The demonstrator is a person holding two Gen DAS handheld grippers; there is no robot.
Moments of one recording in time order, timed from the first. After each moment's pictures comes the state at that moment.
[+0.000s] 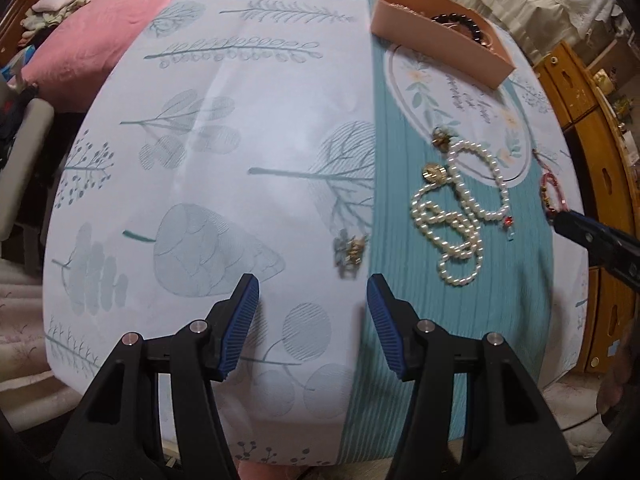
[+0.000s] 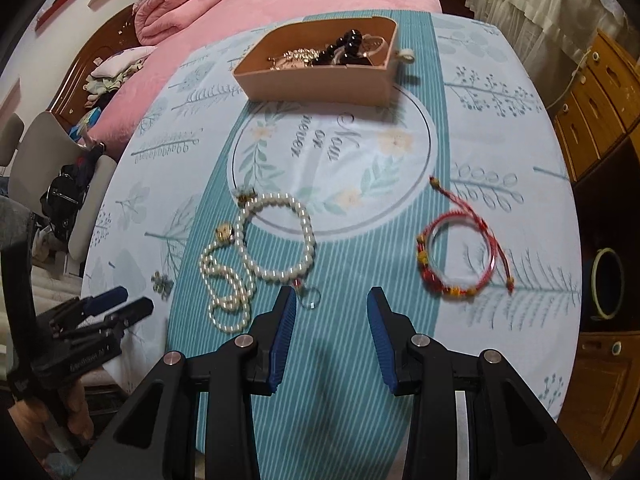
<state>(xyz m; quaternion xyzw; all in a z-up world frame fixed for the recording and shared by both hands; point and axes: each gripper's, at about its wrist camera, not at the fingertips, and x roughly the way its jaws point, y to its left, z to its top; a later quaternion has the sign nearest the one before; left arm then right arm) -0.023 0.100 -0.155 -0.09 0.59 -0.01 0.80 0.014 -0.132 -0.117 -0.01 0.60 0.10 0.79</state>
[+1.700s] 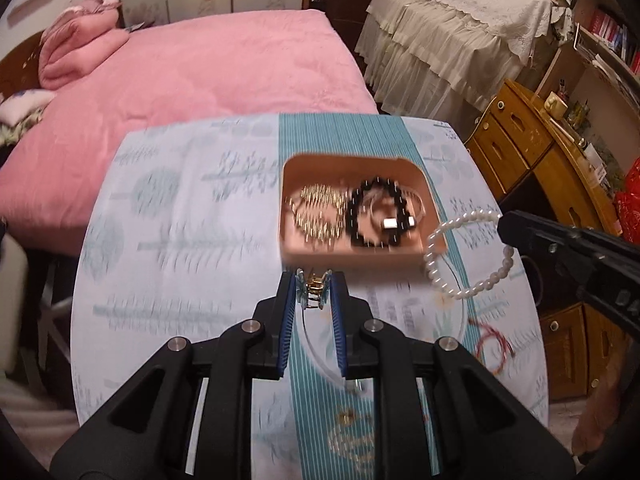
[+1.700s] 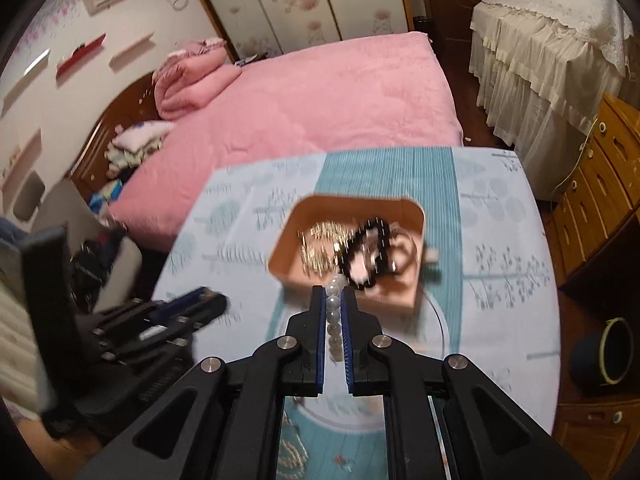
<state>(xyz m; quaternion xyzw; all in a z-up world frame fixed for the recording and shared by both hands) 0.157 0.048 -0.040 -0.03 0.47 -0.08 0.88 0.156 -0.108 0.004 0.04 0.48 0.12 0.87</state>
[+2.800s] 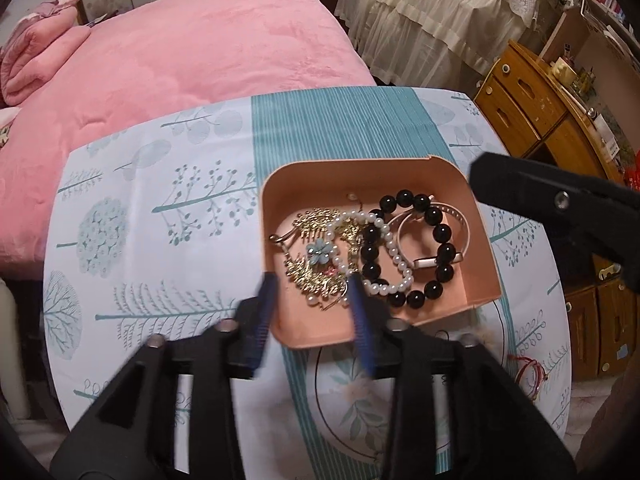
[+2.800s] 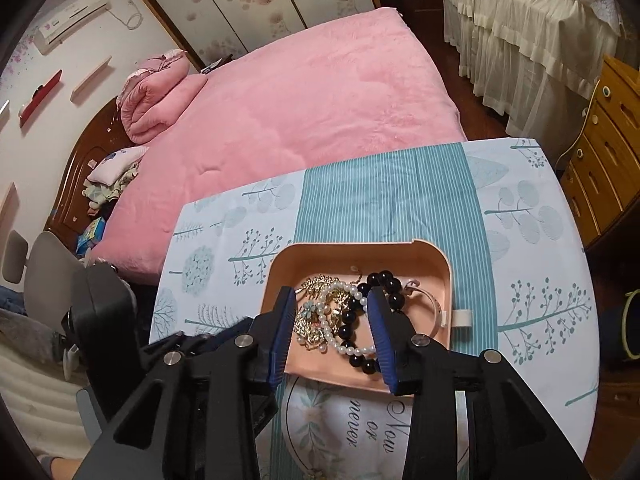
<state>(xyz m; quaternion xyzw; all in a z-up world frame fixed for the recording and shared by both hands) 0.265 0.033 -0.098 0.00 0.52 -0.12 0.85 0.281 -0.093 -0.046 0.10 0.51 0.07 0.85</state>
